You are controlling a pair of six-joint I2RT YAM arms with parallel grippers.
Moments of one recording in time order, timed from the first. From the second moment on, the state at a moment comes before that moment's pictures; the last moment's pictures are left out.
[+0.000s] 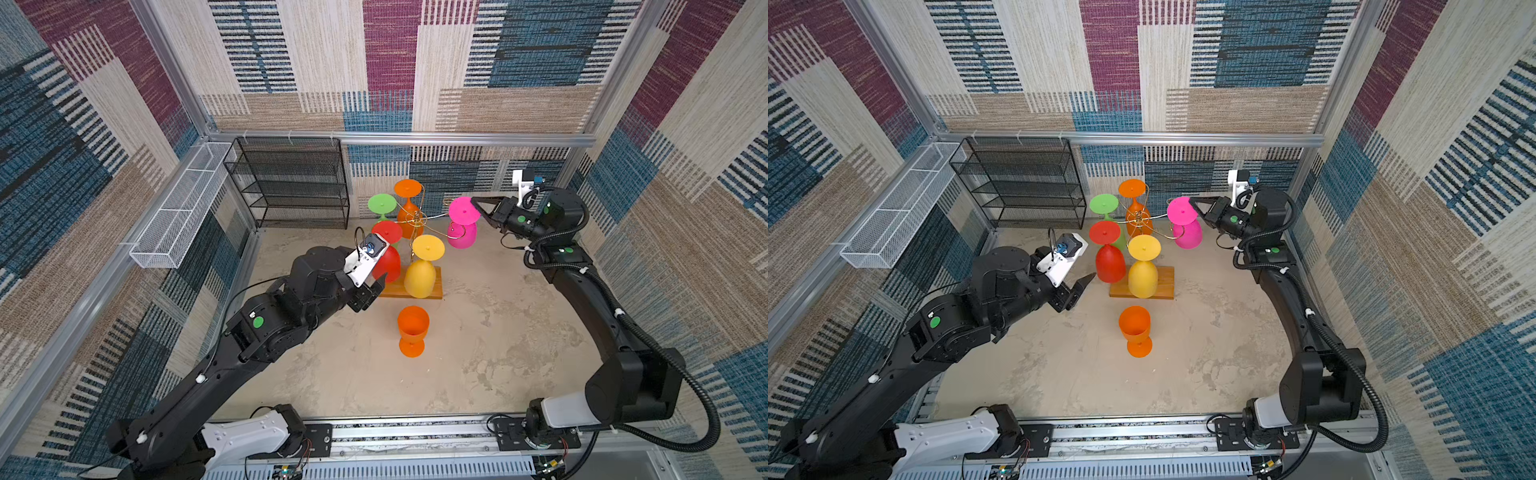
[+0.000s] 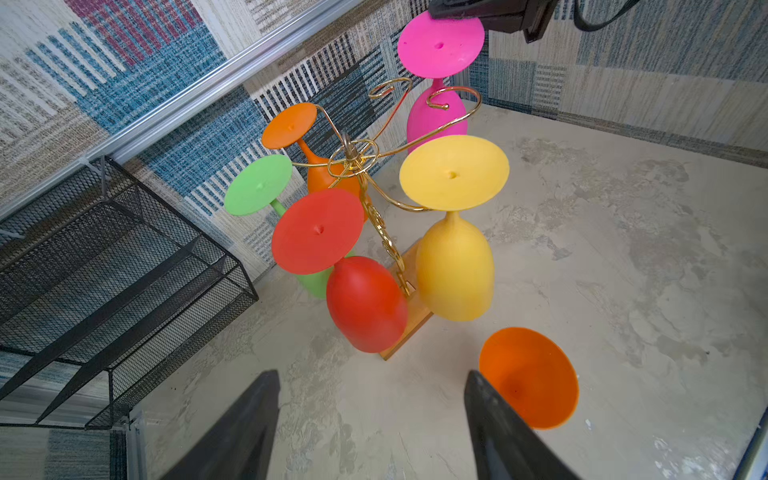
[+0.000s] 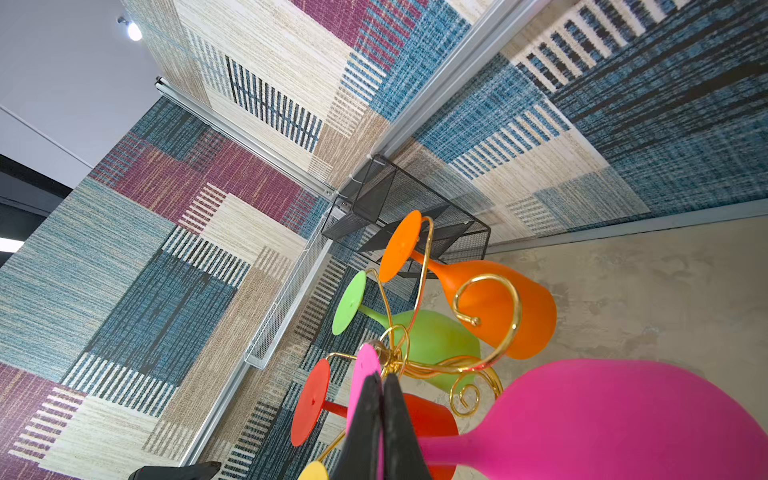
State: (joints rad) left arm -0.86 1.09 1.46 -0.78 -0.28 0.23; right arm 0.04 1.42 1.30 0.13 -0.80 0.94
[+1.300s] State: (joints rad) left arm -0.58 1.07 1.35 -0.41 0.34 -0.04; right arm -0.03 1.01 1.26 0.18 -0.79 0.96
